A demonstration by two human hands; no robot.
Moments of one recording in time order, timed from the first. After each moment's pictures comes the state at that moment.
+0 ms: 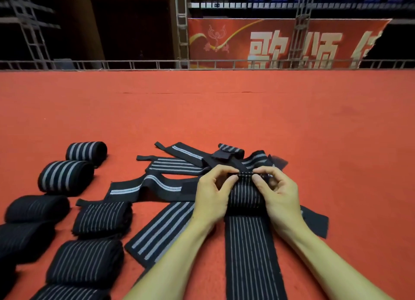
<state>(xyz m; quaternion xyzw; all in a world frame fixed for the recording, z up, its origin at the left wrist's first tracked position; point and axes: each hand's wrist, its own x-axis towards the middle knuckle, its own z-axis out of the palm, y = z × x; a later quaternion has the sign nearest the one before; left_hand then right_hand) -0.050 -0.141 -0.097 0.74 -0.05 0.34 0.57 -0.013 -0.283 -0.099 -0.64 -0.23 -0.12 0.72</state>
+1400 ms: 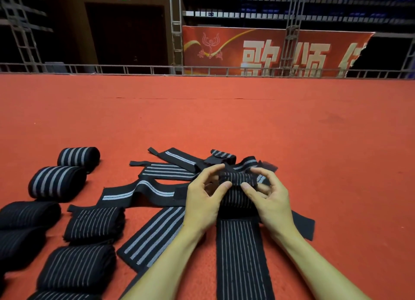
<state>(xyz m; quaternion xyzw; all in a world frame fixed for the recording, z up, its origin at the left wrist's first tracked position) -0.063 -0.145 -0.089 0.71 -0.04 0.32 0.63 -0.023 -0.290 -0.090 -0.64 -0.20 -0.06 0.74</state>
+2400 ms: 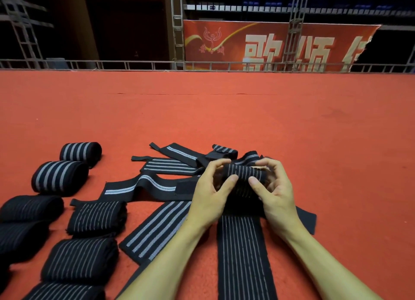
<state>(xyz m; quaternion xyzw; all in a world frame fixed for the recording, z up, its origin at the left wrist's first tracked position) -0.069 -0.151 -0.082 0.72 -0.08 0.28 0.64 -0.024 -0.293 -0.089 -0.62 -0.29 -0.11 0.72</state>
